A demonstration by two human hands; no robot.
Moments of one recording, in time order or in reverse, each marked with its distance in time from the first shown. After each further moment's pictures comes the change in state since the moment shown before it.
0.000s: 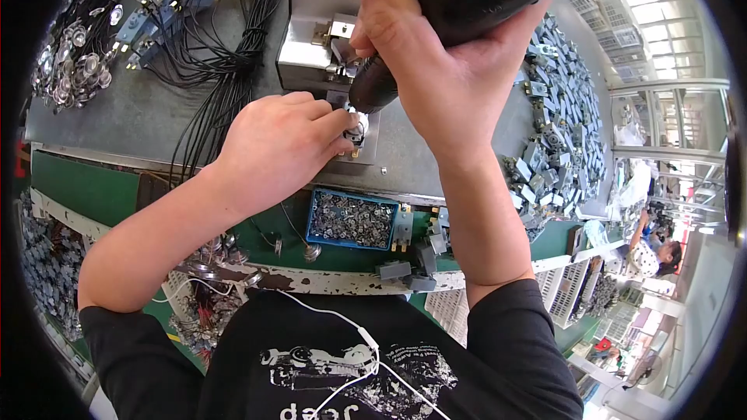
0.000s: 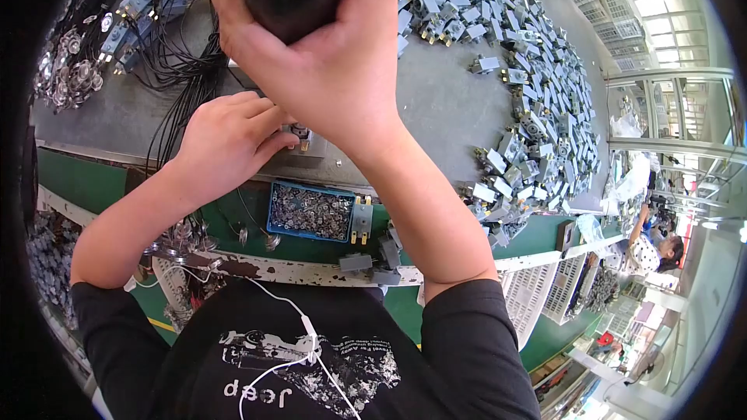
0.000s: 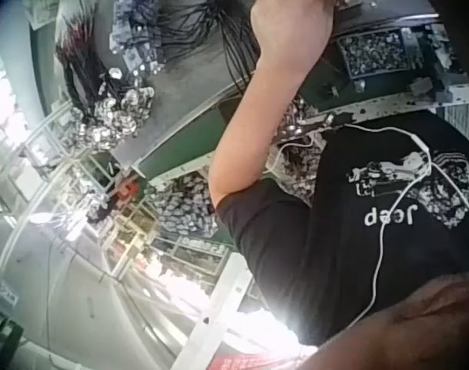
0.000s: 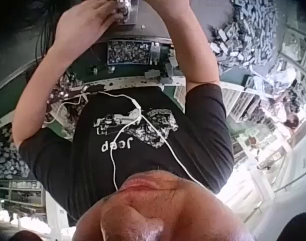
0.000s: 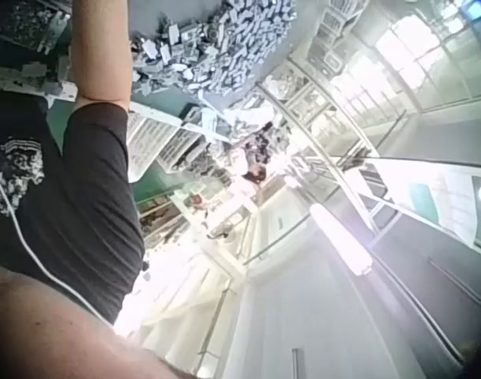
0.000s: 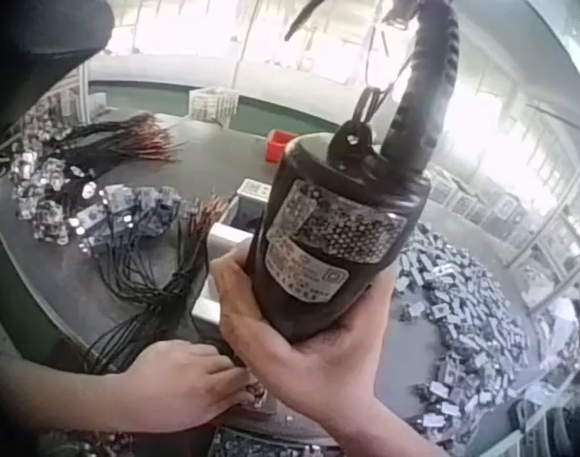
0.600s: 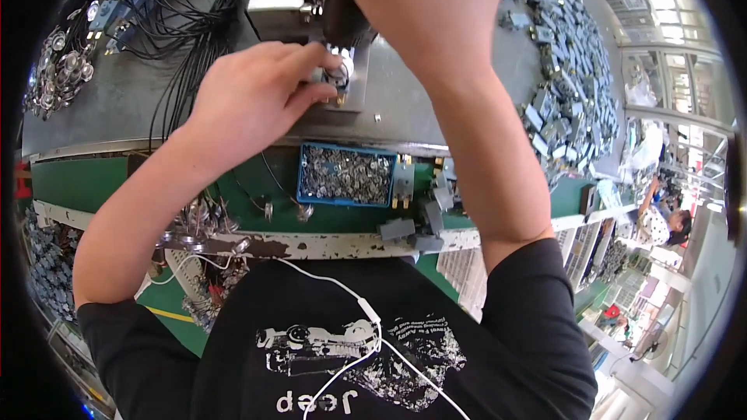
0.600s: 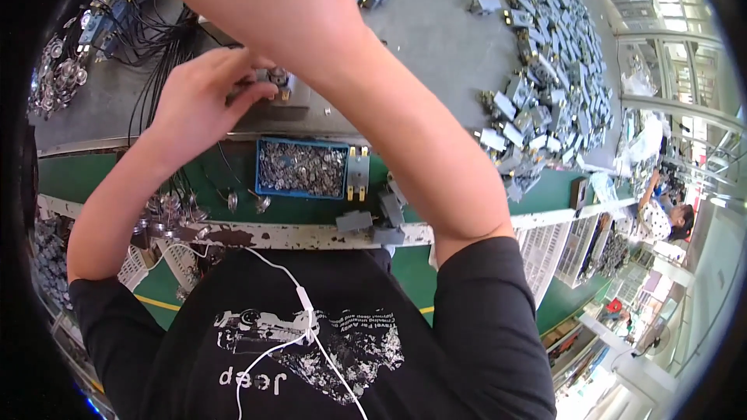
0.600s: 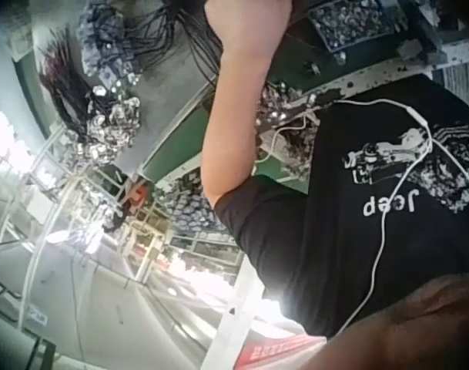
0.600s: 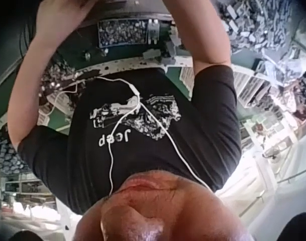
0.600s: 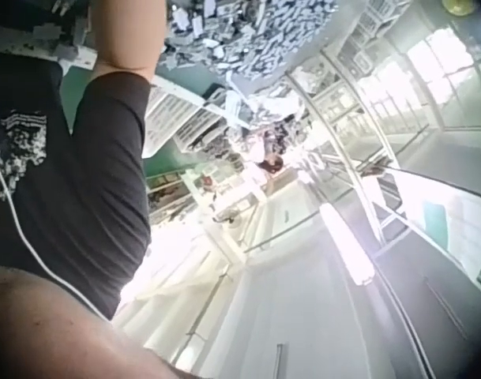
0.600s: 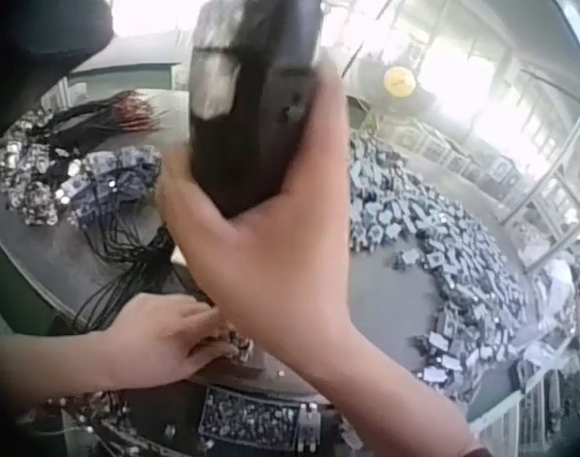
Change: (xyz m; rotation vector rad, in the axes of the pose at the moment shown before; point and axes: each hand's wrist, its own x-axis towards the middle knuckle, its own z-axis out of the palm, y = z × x) left_hand -0.004 -0.001 0.002 -0.126 -0.068 -0.160; right_hand -0.002 0.012 0.004 0.095 0.229 -0.014
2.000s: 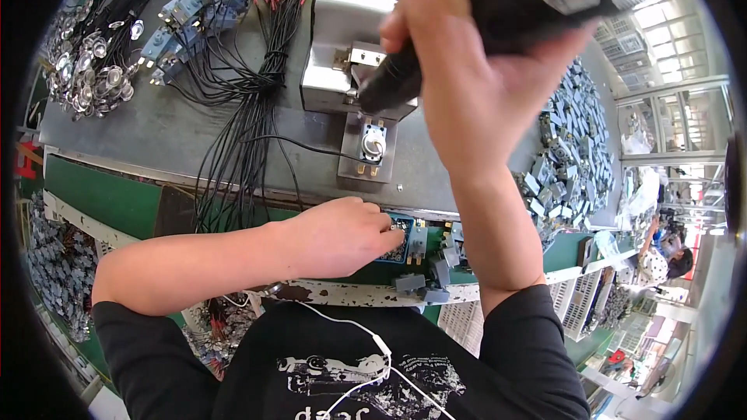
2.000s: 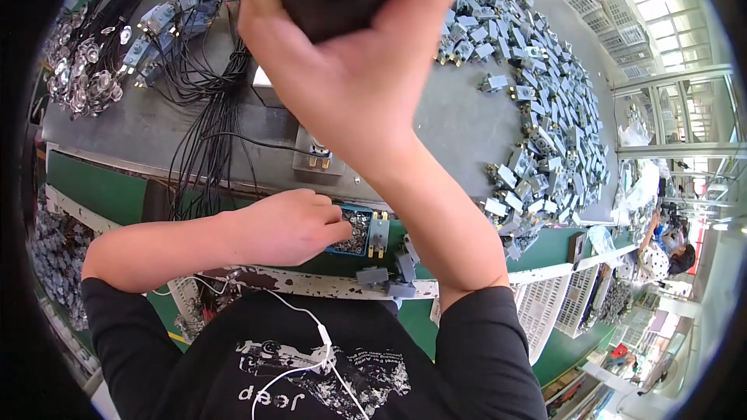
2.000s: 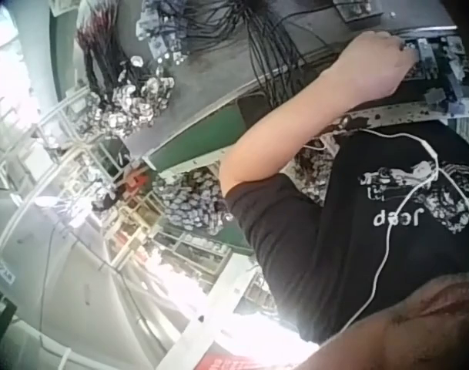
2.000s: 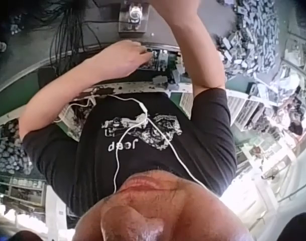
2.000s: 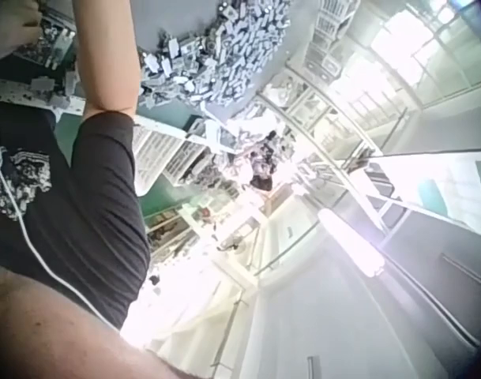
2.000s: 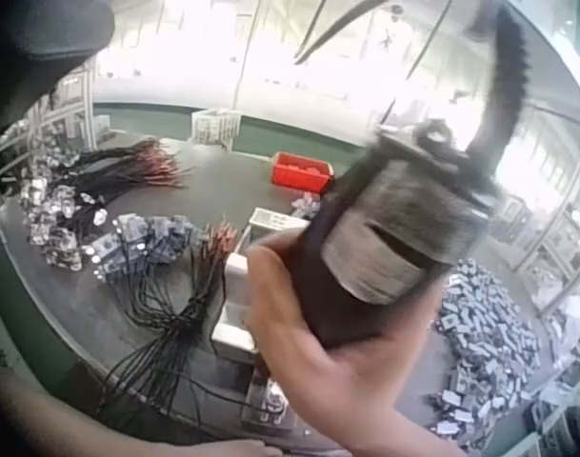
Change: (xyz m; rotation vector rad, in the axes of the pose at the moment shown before) left_hand -0.025 0.037 0.027 -0.185 -0.398 0.511; right_hand 0.010 -0.011 0.019 -0.042 -0.011 -0.373
